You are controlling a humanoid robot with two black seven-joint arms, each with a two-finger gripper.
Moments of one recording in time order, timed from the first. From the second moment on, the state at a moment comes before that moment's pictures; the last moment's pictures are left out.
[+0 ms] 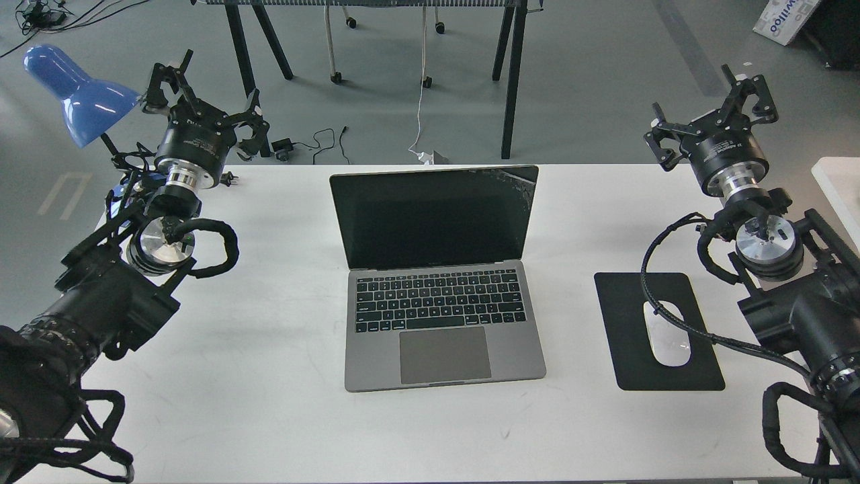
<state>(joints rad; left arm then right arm) -0.82 0.21 -0.80 -0.48 -0.15 -0.49 -0.43 0.70 -0.22 1.27 0.61 -0.10 0.34 0.11</state>
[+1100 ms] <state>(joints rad) -0.82 0.22 -0.80 -0.48 -0.15 -0.49 -0.42 0.96 0.00 0.99 0.35 -0.10 0.34 0.13</state>
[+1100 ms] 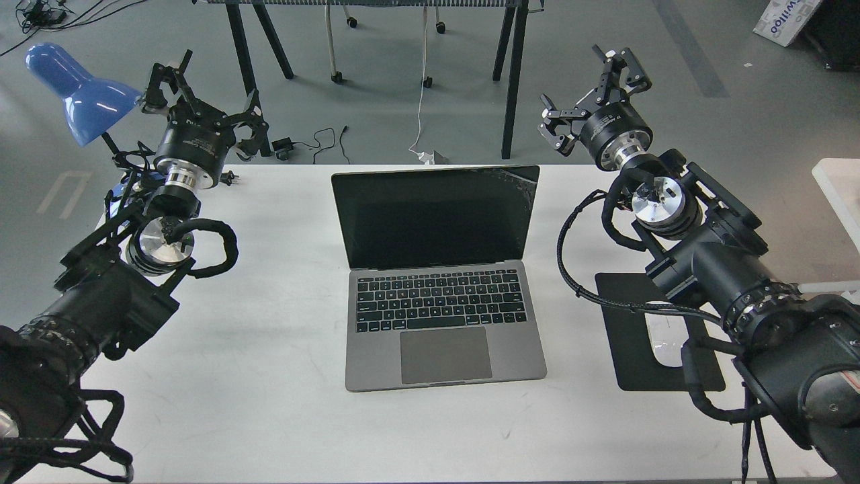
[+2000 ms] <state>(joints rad) -0.82 0.22 -0.80 -0.48 -0.15 -0.49 -0.42 0.71 -0.09 0.83 0.82 -0.10 0.35 0.08</state>
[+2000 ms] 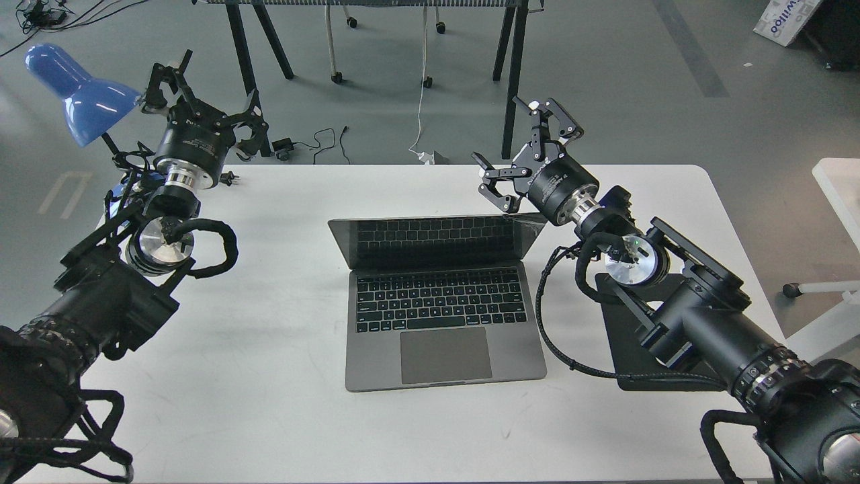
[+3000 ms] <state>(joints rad) -0.82 0.22 -0.80 -0.48 -0.15 -0.49 -0.42 0.44 -0.33 0.51 1.14 -0.17 0.33 0.07</state>
